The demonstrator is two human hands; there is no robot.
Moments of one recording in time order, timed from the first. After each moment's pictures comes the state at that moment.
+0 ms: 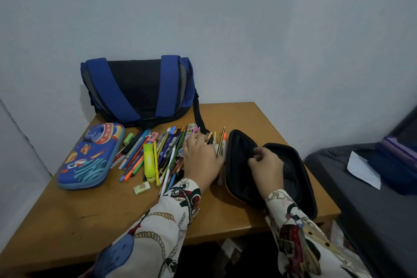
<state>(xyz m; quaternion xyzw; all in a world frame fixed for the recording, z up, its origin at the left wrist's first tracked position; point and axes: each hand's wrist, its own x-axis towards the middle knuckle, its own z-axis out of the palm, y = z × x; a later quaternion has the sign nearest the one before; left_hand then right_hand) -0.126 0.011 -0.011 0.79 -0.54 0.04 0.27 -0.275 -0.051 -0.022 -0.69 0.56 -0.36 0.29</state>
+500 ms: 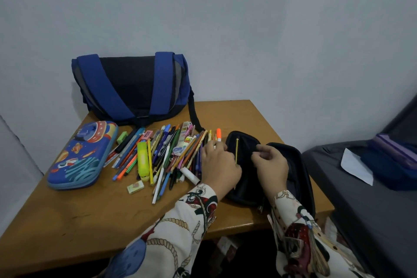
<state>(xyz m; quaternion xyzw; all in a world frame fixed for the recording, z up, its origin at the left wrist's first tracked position) -0.175 0.007 -0.010 0.77 -0.59 -0.02 0.24 -0.290 -0.053 -0.026 -0.56 0.55 -0.47 0.41</state>
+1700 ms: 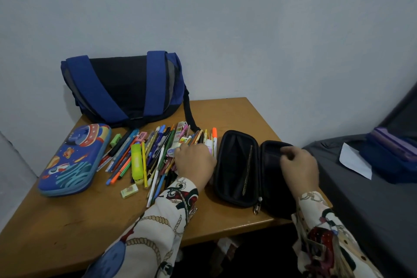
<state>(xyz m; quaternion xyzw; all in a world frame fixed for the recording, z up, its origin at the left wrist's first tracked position) -0.139 0.000 -0.006 0.84 -0.51 0.04 0.15 -0.351 -0.077 -0.018 -0.66 0.63 -0.37 0.21</state>
